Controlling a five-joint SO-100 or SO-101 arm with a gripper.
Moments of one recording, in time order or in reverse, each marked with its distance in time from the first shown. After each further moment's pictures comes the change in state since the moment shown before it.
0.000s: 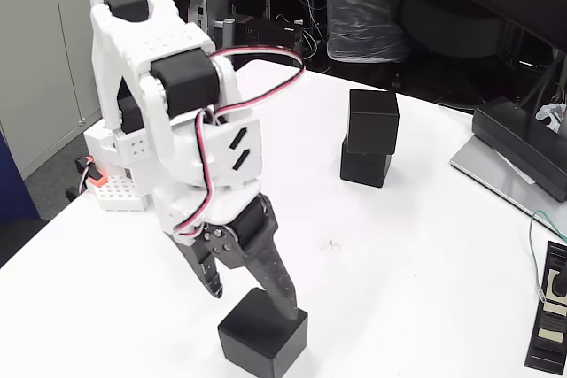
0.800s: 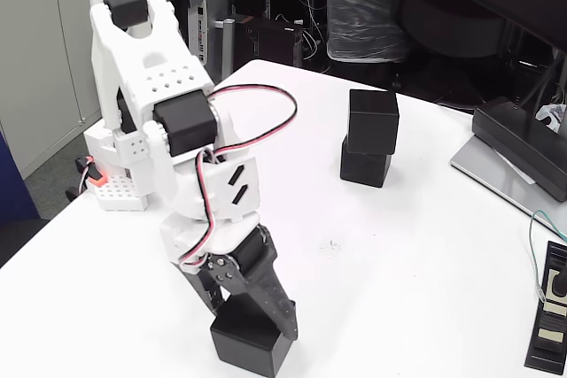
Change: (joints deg) arm 0.2 0.1 14.0 -16.8 -0.4
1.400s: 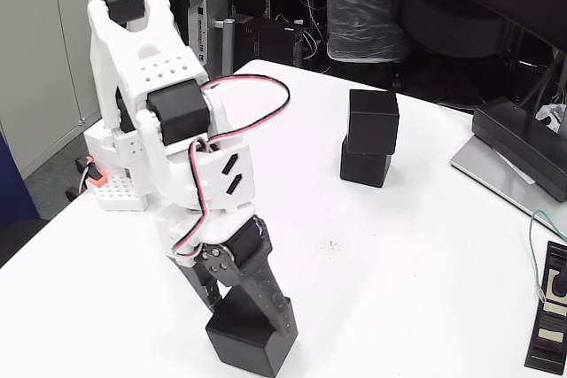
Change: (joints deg) arm 0.6 1.1 2.1 -0.4 0.0
